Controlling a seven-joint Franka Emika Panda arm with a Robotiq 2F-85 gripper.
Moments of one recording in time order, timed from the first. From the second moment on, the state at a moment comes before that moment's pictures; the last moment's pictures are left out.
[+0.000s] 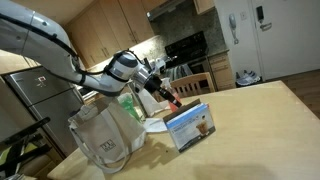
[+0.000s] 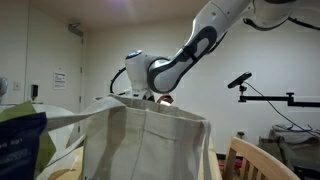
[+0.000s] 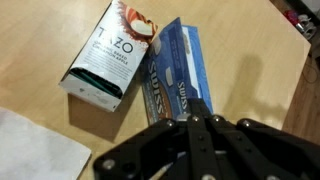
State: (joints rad) arm 0.09 0.76 0.02 -1.46 -0.77 2.19 -1.94
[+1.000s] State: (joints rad) arm 0.08 0.75 0.02 -1.48 -0.78 2.17 -1.94
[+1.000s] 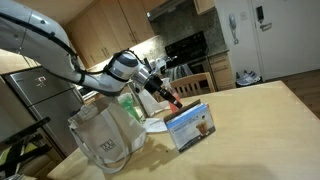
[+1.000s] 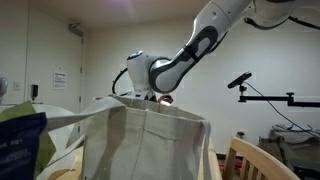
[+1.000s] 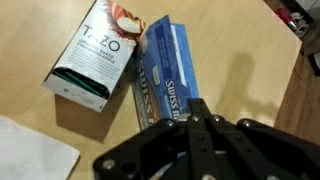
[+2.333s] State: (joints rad) arm 0.03 0.79 0.02 -1.51 -0.76 2.15 -2.02
